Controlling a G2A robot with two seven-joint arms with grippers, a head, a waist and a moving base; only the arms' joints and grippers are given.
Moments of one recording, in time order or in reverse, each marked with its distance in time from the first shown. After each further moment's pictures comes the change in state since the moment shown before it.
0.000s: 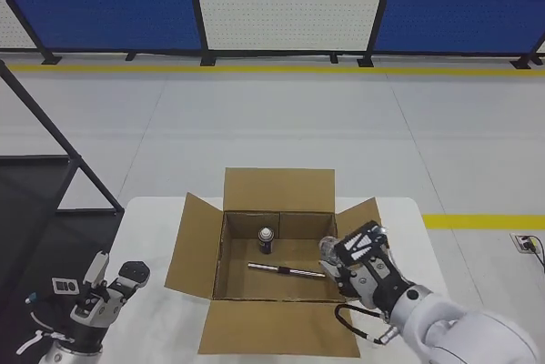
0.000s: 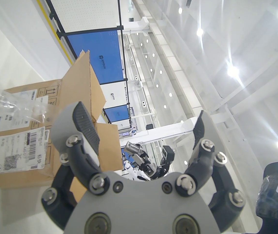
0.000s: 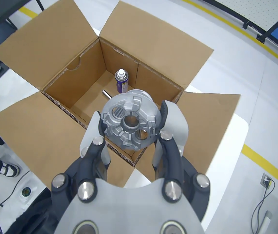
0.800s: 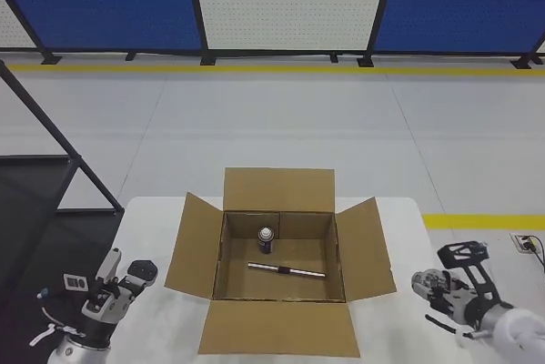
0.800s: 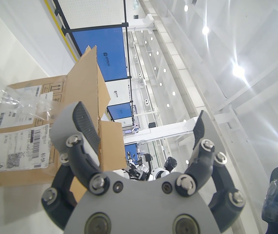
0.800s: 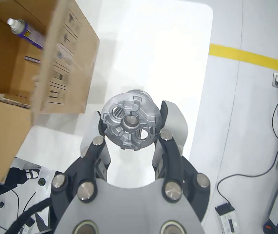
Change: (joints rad) left arm -0.023 -0.001 0.034 0.011 0.036 0.025 0.015; right arm -0.109 0.069 0.368 0.224 0.058 0.042 0.163
